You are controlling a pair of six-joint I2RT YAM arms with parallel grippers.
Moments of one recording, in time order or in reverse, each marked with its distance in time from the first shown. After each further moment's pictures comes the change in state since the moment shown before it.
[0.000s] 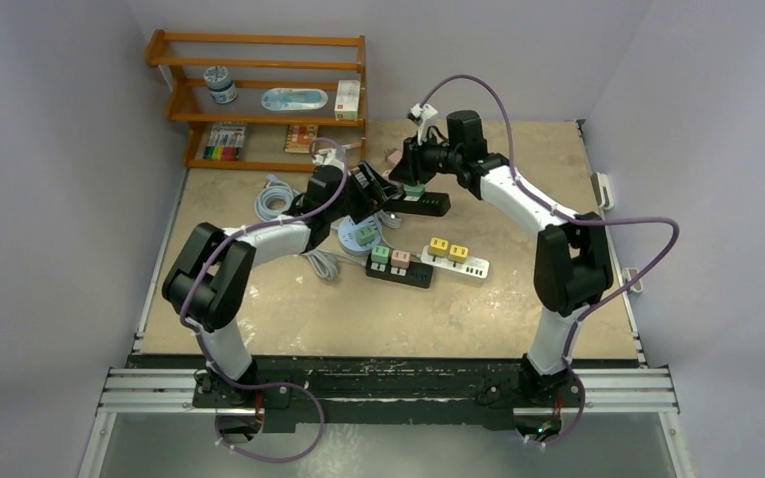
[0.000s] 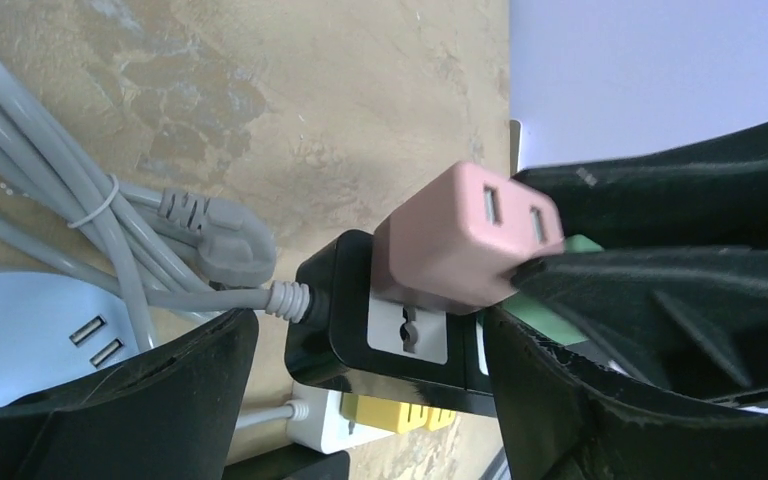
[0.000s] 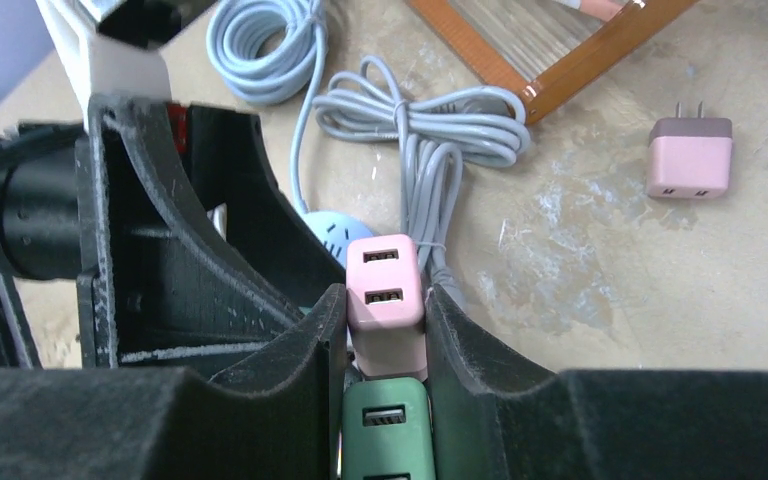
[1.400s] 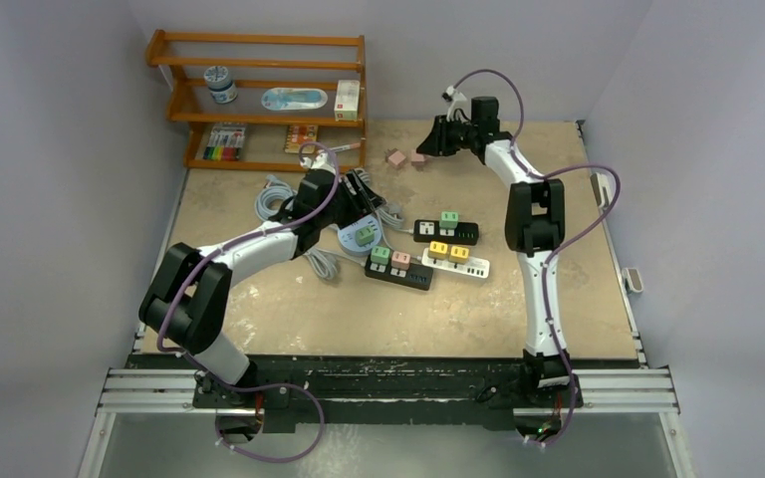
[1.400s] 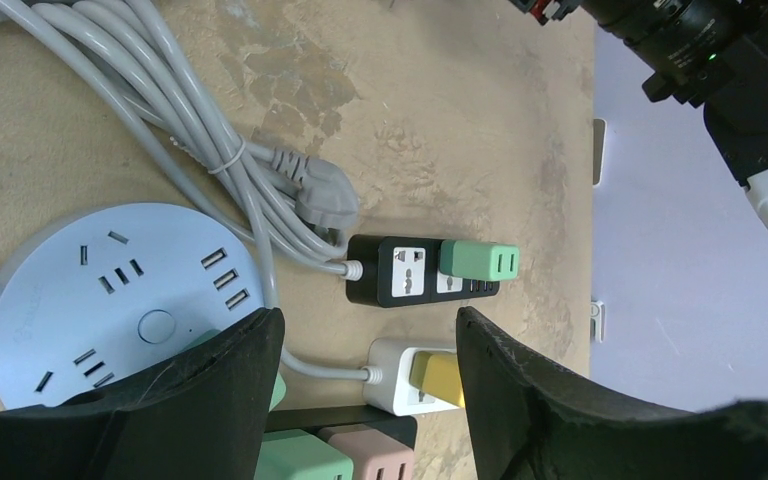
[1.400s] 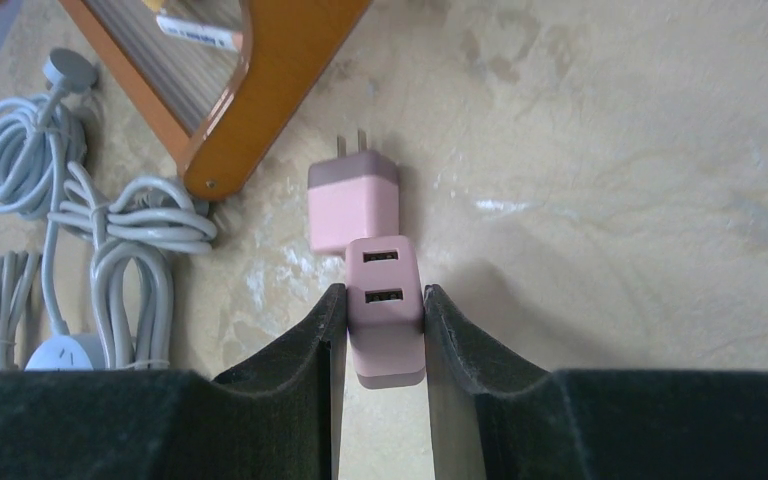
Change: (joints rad) left arm -0.001 -0.161 -0.063 -0.199 -0.118 0.121; right arm -0.251 0.694 0.674 -0.067 -0.111 0.118
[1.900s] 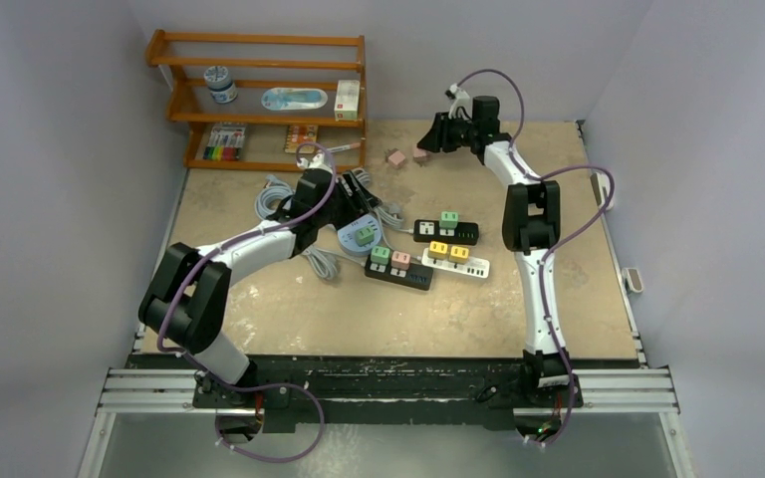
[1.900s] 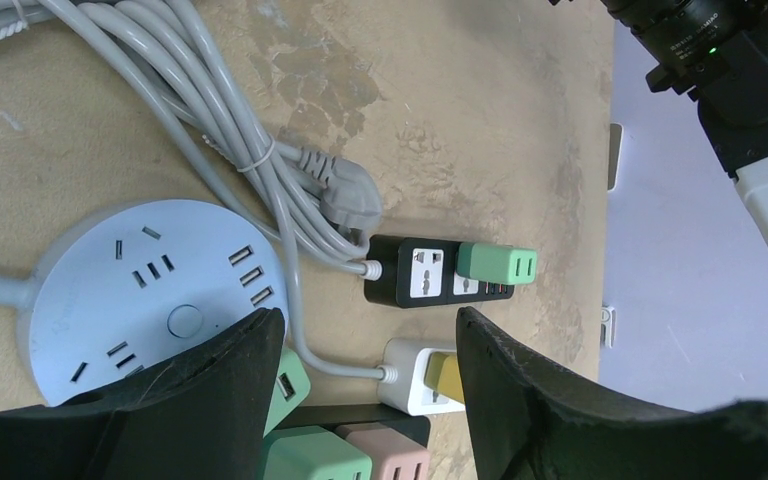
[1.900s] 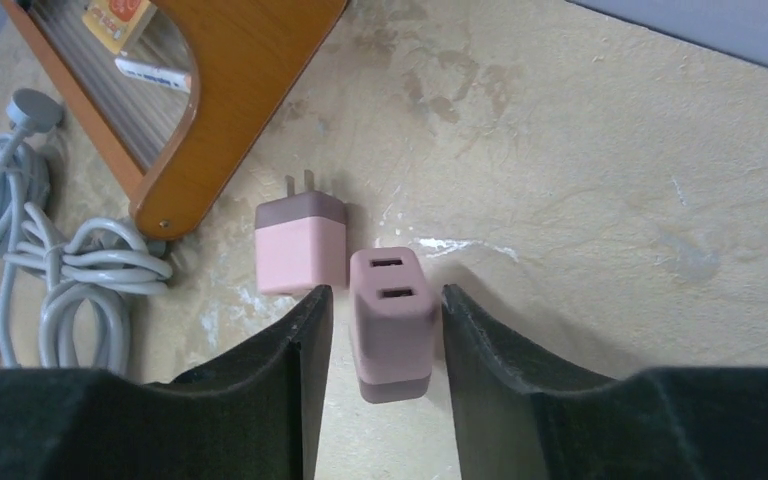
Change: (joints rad) left arm 0.016 0.000 0.000 -0.029 0.000 0.003; right arm -0.005 0.098 0.121 0.054 0.023 0.044
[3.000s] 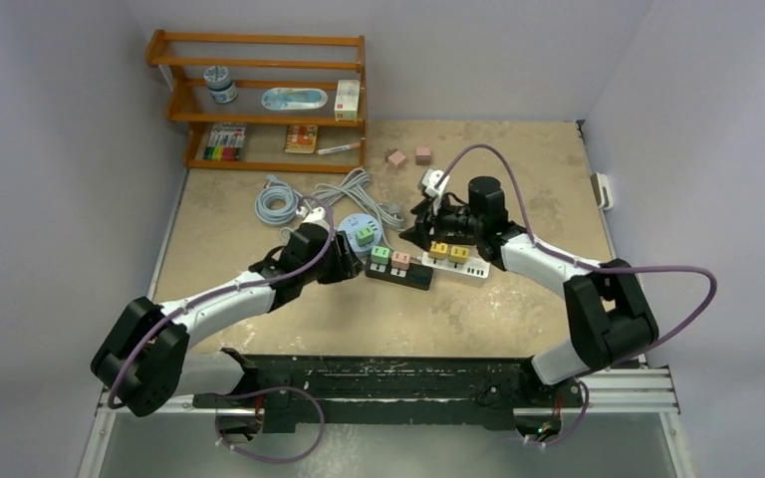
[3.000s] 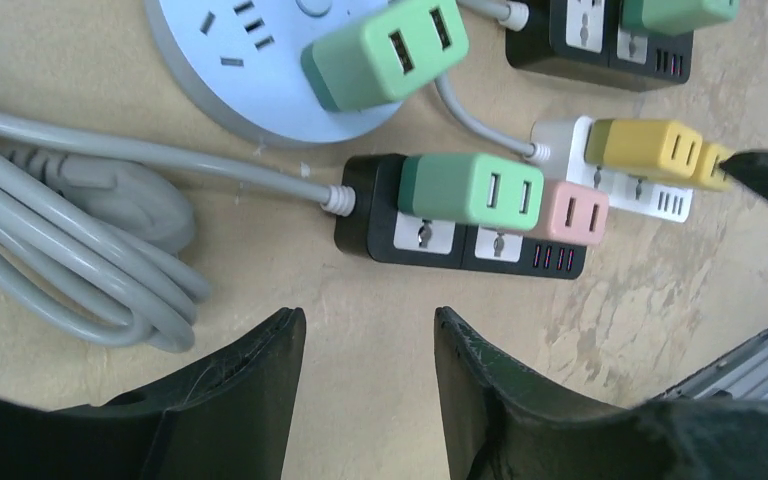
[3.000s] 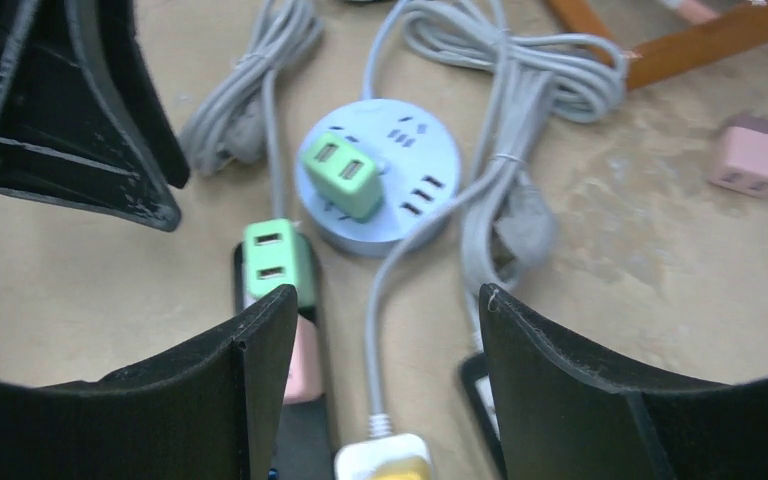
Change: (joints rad) left arm -0.131 -0.336 -0.347 -0.164 -0.099 0.144; right arm 0.258 -1.152 -1.494 0.511 0.007 -0.380
